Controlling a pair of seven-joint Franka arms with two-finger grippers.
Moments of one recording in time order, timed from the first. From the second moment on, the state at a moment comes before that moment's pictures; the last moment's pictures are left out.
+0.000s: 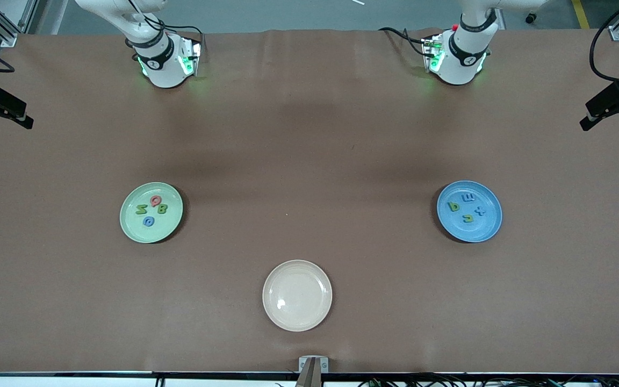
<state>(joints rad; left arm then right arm) -0.20 -0.19 0.24 -1.76 -0.03 1.69 -0.01 -0.01 -0.07 -0.08 -1.57 0.01 1.46 -0.09</state>
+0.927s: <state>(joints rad) -0.02 -0.19 0.06 -1.76 -0.02 1.68 -0.01 -0.01 -0.07 -0.08 -1.57 0.02 1.43 -0.09</state>
